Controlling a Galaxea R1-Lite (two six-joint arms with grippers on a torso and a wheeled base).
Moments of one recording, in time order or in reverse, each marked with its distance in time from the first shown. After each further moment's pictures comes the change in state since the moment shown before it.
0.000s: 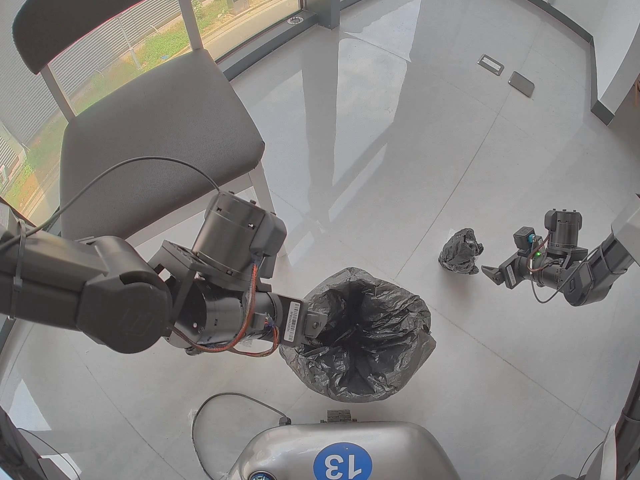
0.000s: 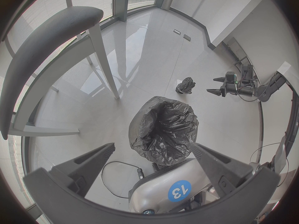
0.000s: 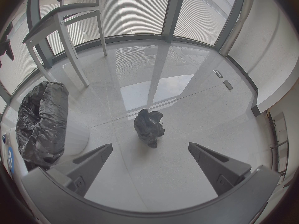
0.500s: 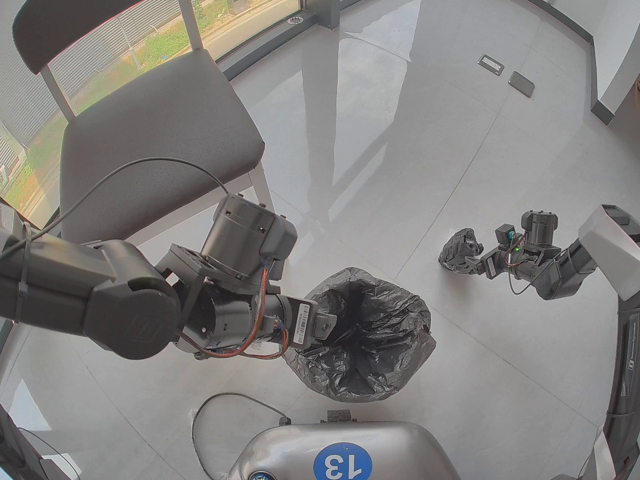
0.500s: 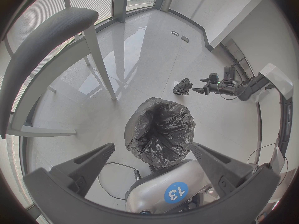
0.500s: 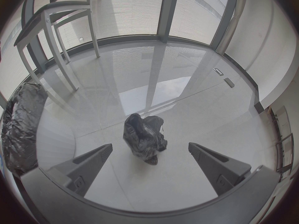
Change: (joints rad) left arm -0.023 0.011 -0.003 -0.022 0.001 -0.013; right arm 0.008 0.247 -0.289 -0.015 0.006 0.060
